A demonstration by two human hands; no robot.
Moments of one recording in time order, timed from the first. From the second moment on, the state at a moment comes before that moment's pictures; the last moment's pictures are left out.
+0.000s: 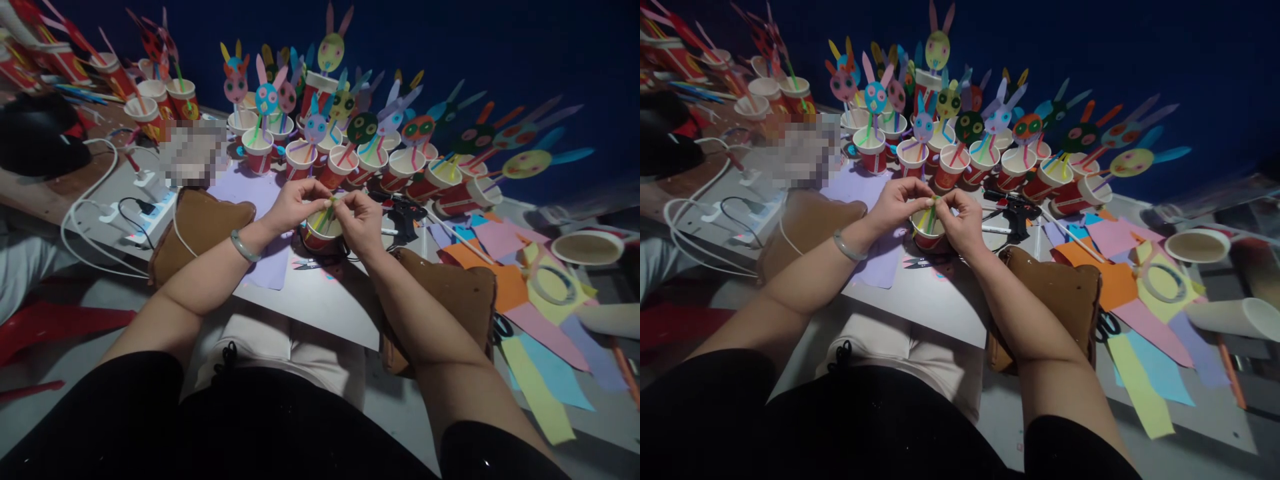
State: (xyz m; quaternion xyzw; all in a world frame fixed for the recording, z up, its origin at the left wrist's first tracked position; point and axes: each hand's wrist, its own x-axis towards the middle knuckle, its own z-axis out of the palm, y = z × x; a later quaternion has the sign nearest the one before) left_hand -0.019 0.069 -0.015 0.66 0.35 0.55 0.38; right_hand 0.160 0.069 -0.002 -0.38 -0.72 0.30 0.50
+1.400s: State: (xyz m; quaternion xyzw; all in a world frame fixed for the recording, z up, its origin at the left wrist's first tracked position) left_hand -0.014 0.067 -0.020 0.63 0.35 0.57 0.40; right_hand 0.169 0.076 -0.006 -0.36 -0.73 0.33 0.47
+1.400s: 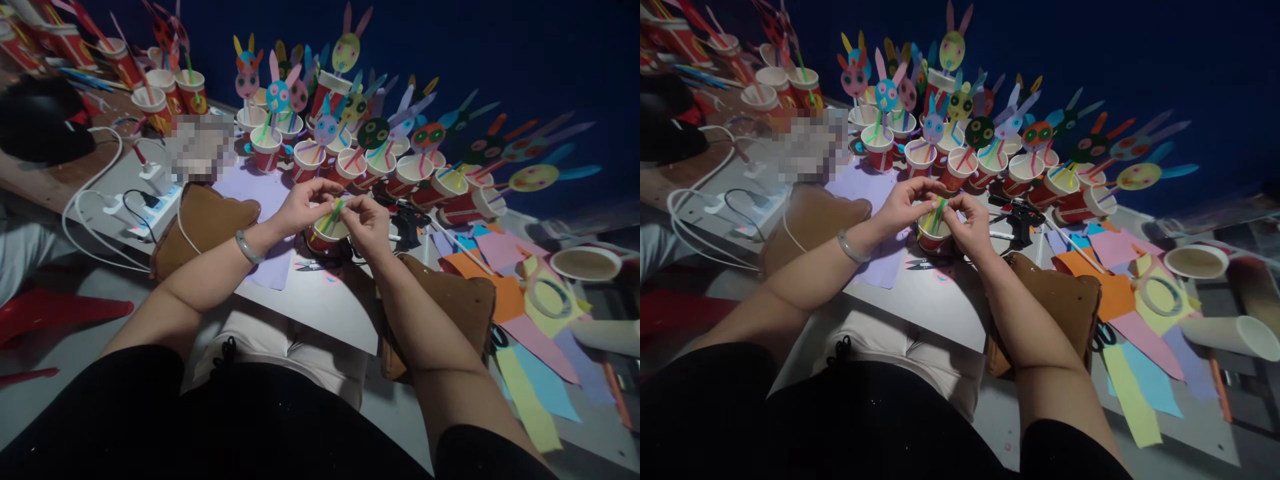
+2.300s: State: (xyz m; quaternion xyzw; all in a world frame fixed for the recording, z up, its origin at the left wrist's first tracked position) left_hand -0.012 0.057 -0.009 0.66 0.38 0.57 0.30; right_hand 0.166 0.071 -0.001 -0.36 -0.75 0.29 0.47
